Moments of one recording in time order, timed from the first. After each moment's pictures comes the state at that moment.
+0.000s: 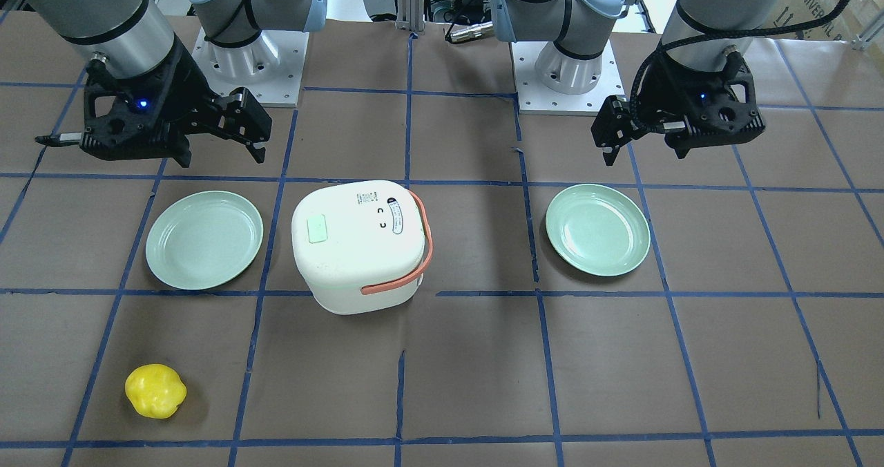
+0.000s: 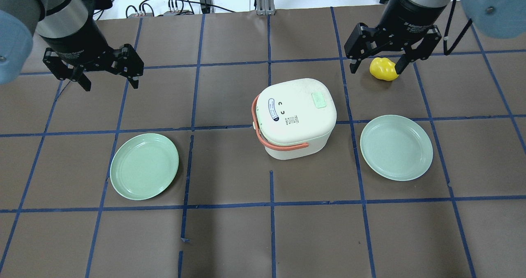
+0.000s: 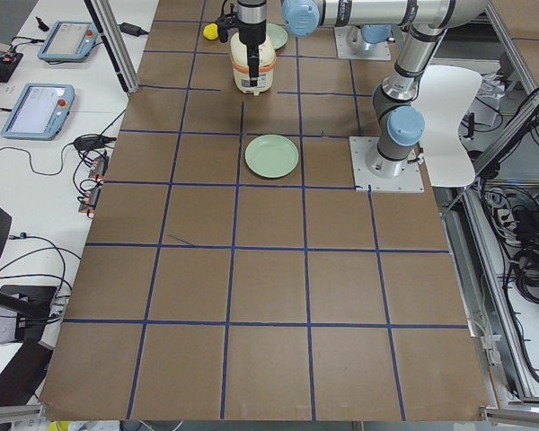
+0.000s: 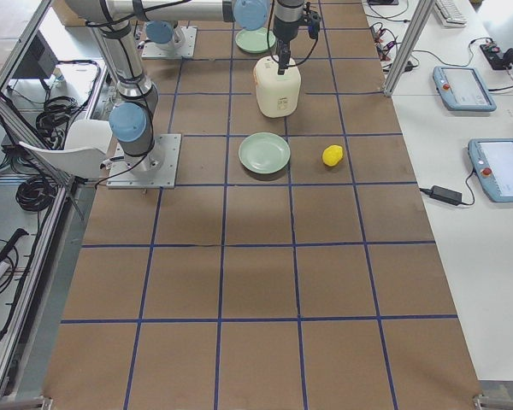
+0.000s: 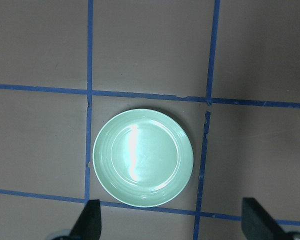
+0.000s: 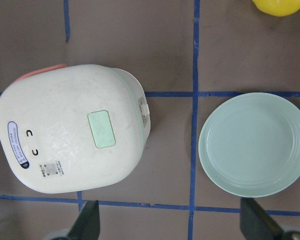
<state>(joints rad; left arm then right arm) -1.50 -1.56 -1.59 -1.55 1.67 0.00 1.58 -1.50 1.51 -1.55 -1.44 0.00</state>
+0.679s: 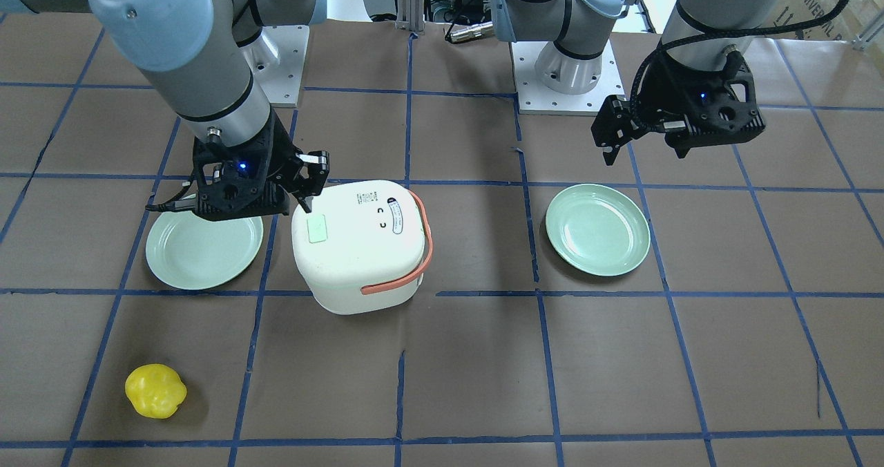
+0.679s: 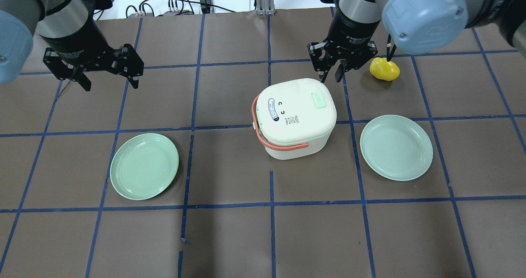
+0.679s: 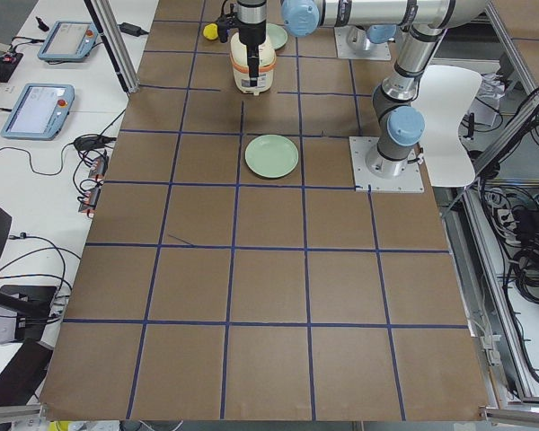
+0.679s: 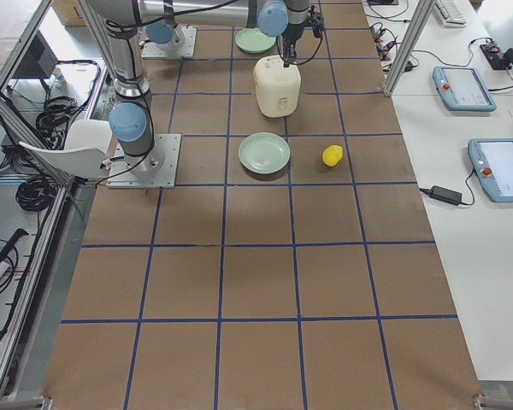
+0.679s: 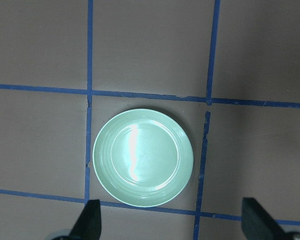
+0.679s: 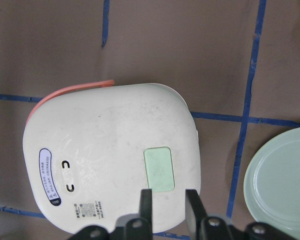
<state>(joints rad) -1.50 -1.56 -1.59 -1.55 1.67 0.00 1.69 -1.37 1.51 -1.67 -1.44 0.02</state>
